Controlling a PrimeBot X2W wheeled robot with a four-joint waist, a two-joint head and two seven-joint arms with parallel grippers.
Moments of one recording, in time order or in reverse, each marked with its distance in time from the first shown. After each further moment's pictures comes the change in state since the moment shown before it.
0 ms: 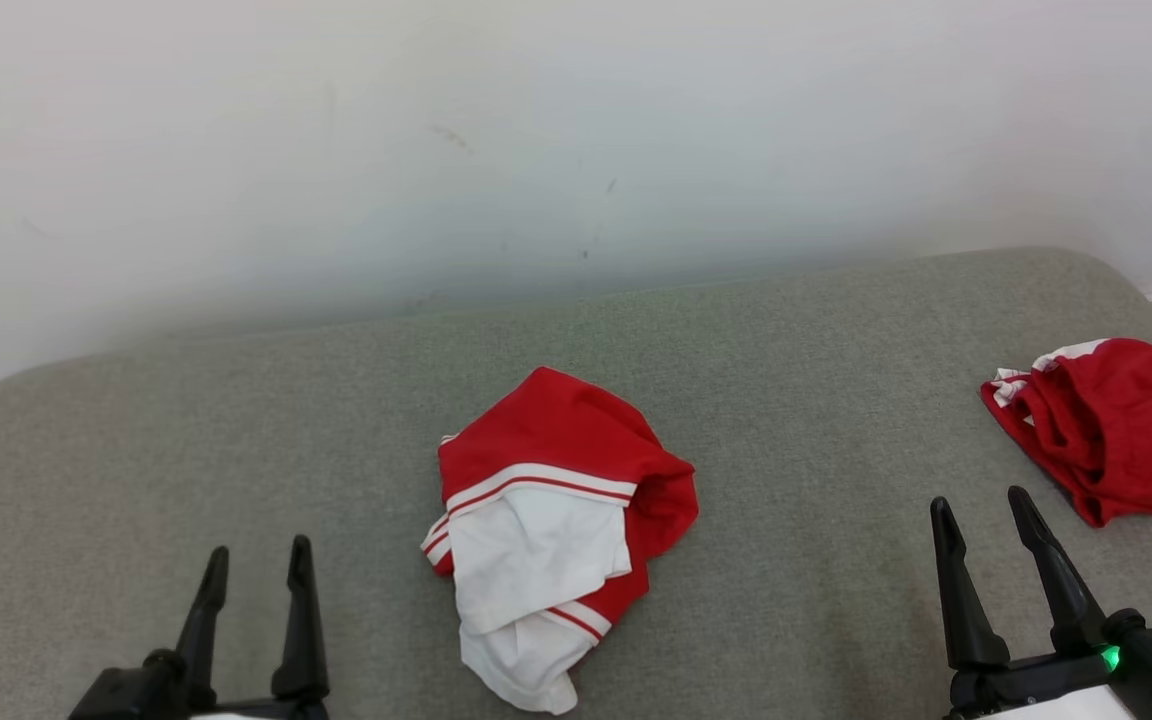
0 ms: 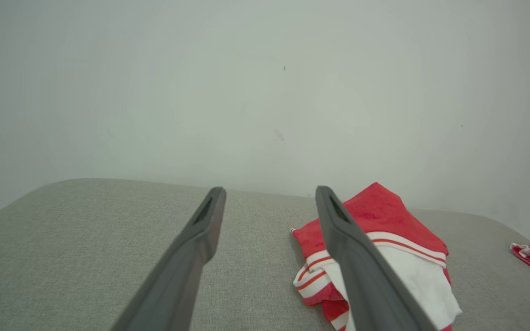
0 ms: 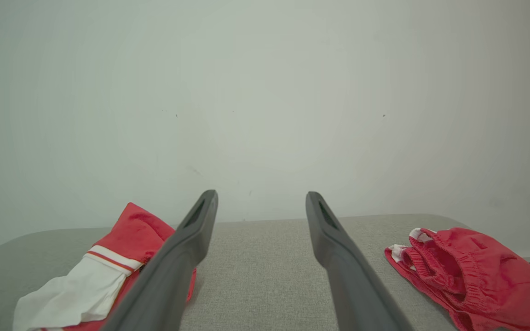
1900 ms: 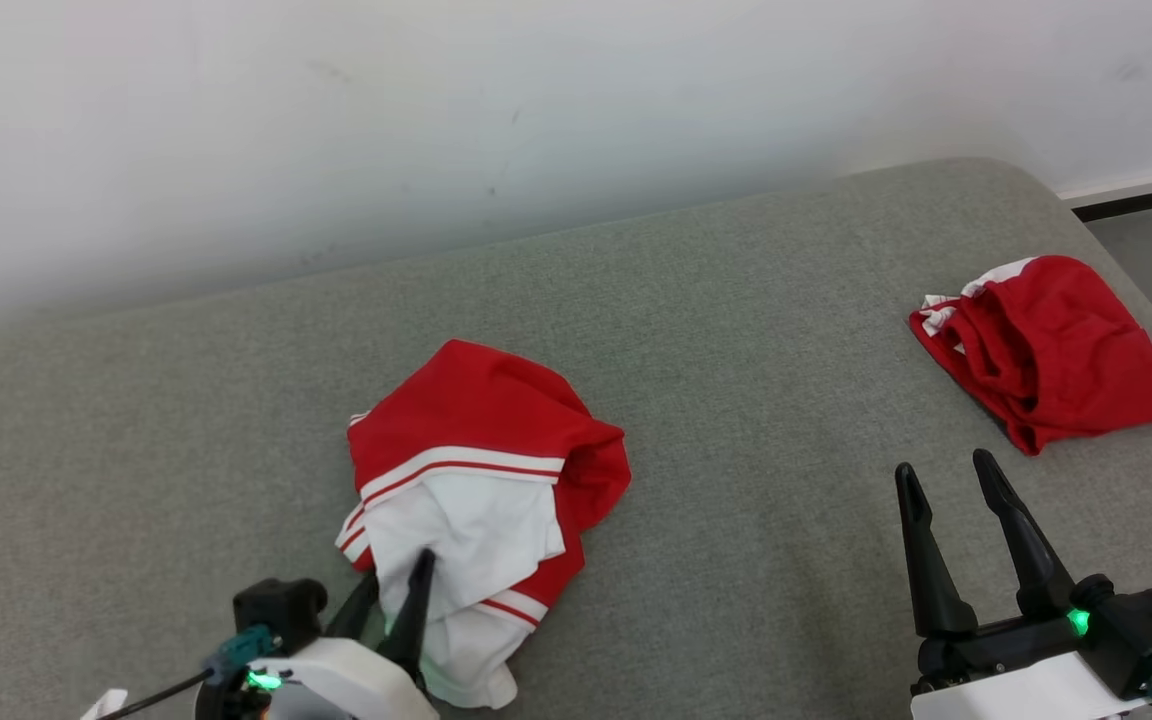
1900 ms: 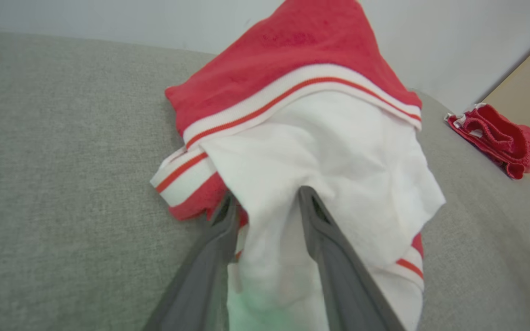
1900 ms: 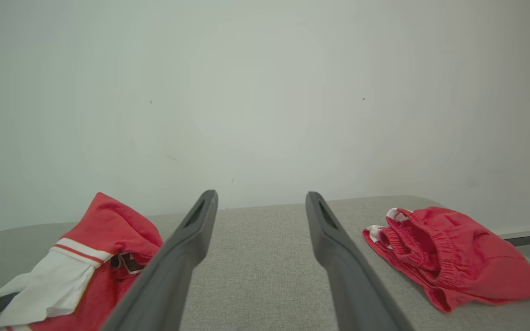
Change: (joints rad) left arm -0.238 -0.051 -0.107 0.455 -0.052 -0.193 0.120; right arm -0.057 0.018 0.042 0.002 0.001 0.000 0.000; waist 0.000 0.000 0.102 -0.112
